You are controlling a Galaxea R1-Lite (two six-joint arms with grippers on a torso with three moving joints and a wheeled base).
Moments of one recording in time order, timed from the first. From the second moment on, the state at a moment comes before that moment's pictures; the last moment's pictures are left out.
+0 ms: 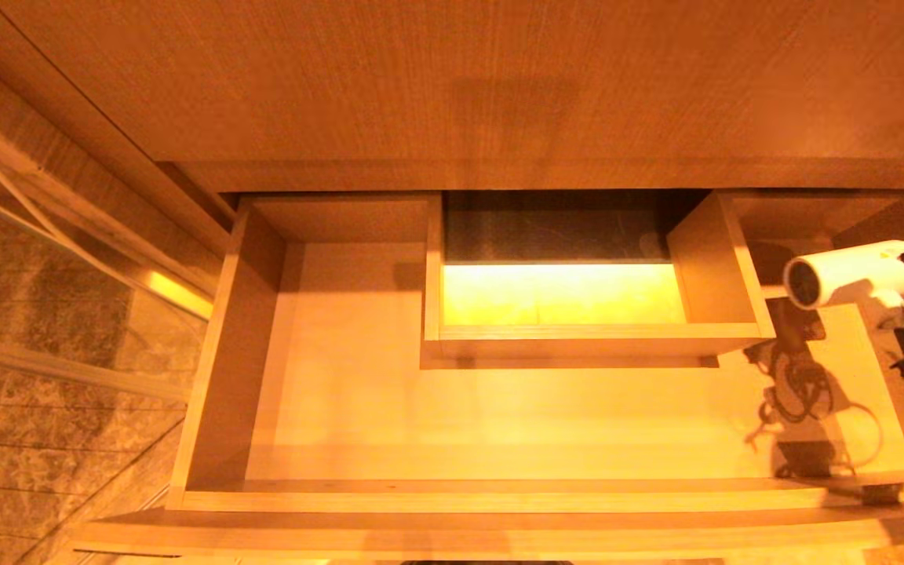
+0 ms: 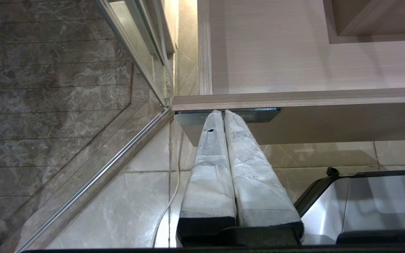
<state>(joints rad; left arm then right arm) 0.00 0.00 0.00 0.00 0.00 0.02 -0.41 1.54 -0.89 -0.16 0.10 -0.56</state>
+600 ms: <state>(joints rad) 0.00 0.00 0.00 0.00 0.00 0.02 -0.56 1.11 -0.85 0.11 0.10 -0.79</state>
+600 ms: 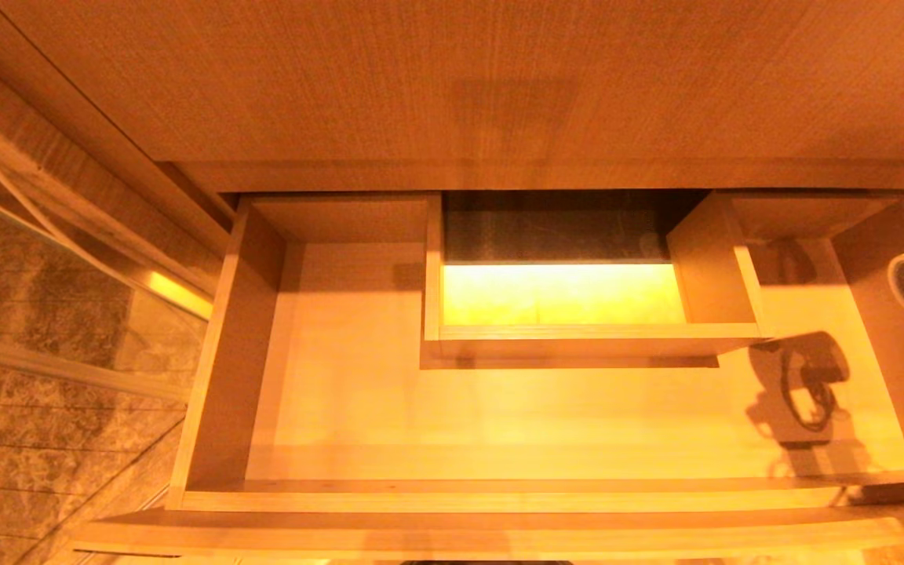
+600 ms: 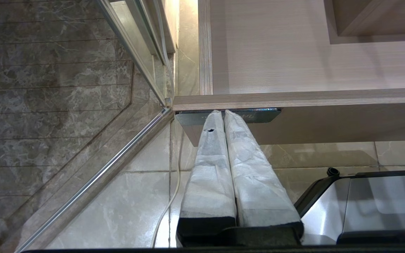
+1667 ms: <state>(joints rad) 0.00 0.00 0.00 0.00 0.00 0.02 -0.74 0.64 -1.24 0.30 -0.10 -0.87</state>
